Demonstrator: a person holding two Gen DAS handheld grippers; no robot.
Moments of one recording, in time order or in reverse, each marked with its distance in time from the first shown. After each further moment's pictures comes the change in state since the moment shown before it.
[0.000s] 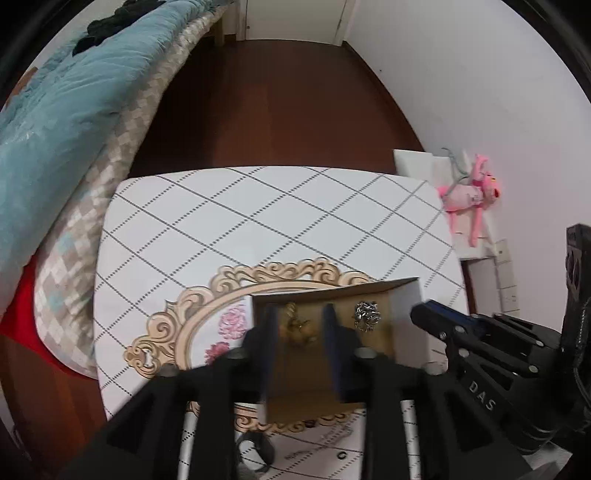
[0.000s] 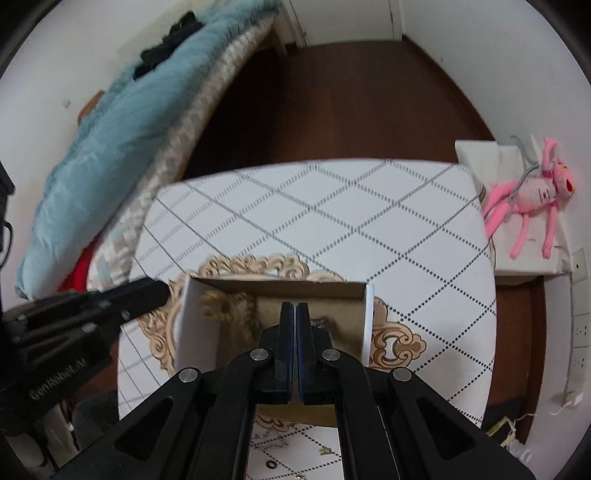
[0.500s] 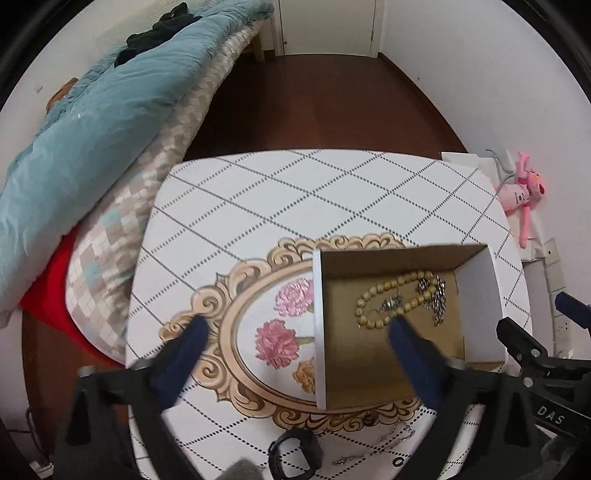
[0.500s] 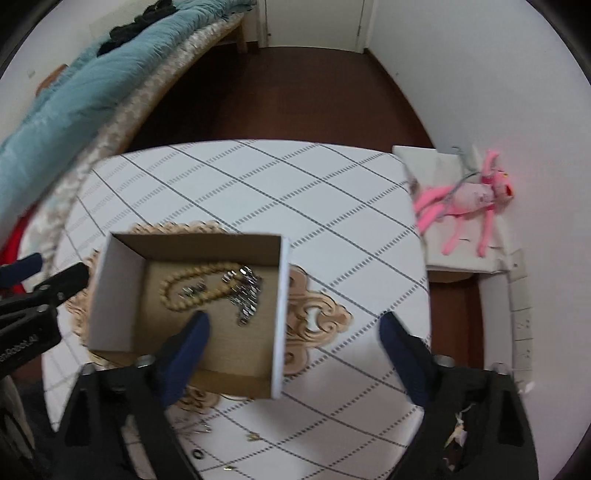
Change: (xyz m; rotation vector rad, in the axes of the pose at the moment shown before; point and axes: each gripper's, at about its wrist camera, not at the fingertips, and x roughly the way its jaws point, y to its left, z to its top) left arm 0.018 0.021 -0.055 -0.014 -0.079 0.175; right arm -0.004 -0.012 -0.051 -0.051 -0.067 -0.326
